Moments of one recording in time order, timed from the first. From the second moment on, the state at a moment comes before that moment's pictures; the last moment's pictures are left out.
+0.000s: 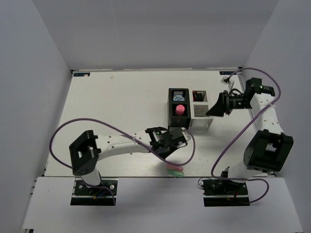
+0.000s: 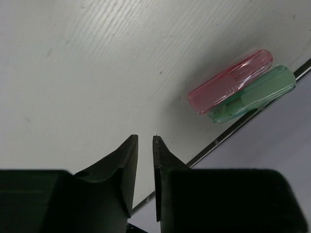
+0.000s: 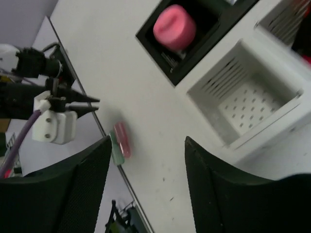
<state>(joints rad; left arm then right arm) -1.23 1.64 1.26 -0.81 -0.22 -0.24 -0.18 1.56 1.42 -1.18 -1.15 -0.64</state>
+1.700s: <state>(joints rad) -1.26 1.98 1.39 -0.75 0.09 0.02 -0.27 1.19 1.03 -1.08 -1.11 -0.72</state>
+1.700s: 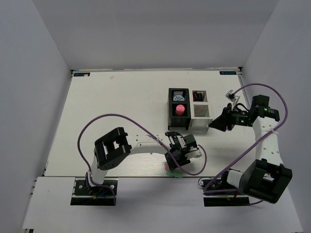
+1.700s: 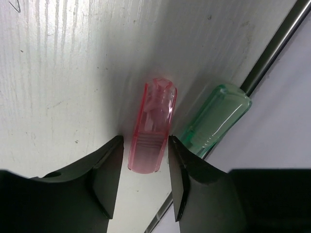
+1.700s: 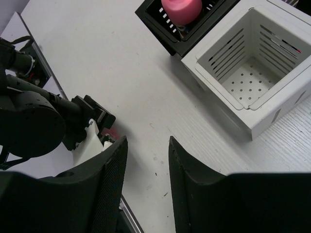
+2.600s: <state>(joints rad) -1.15 1.72 1.31 -0.61 -0.12 -0.05 -0.37 1.05 0.86 -0.96 -1.03 -0.68</state>
